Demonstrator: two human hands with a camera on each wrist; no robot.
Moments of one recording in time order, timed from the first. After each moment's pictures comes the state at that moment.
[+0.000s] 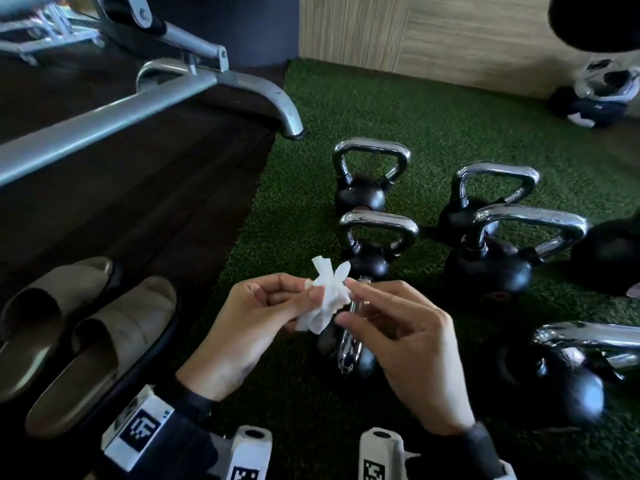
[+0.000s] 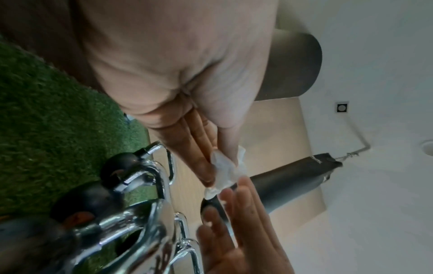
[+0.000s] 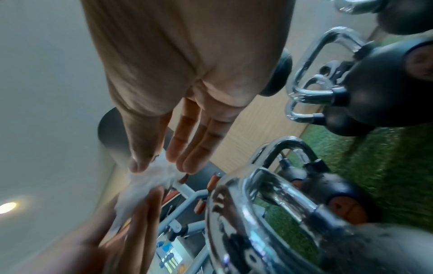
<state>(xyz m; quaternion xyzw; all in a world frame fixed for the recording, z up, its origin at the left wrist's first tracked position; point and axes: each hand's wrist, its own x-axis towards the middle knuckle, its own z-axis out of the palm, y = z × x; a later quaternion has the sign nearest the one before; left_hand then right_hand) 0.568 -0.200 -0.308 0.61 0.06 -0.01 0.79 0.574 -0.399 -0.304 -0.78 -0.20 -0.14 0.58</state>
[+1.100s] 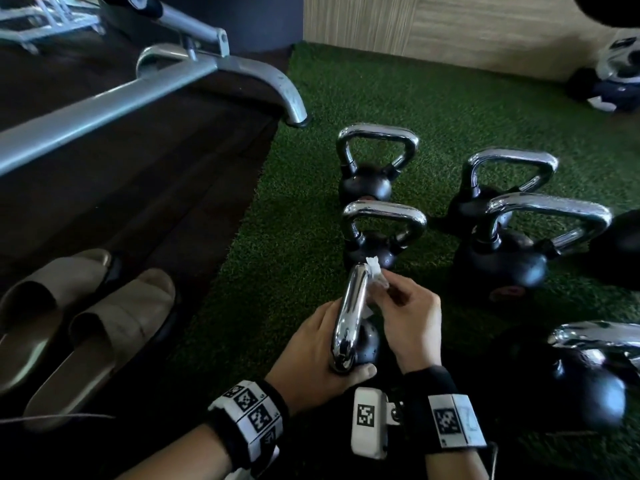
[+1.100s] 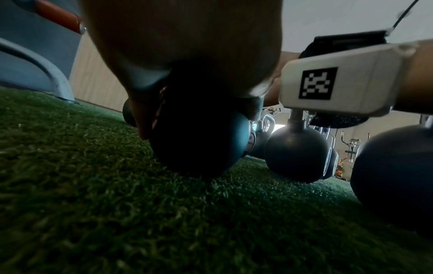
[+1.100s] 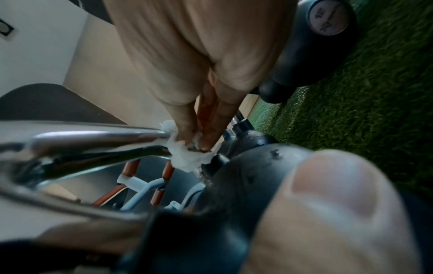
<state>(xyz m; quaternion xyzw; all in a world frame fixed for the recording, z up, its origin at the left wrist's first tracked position) 0.582 -0.250 -0.416 0.89 -0.13 0.03 0.44 0.649 -0.410 -0.395 -0.79 0.02 -0.10 0.60</state>
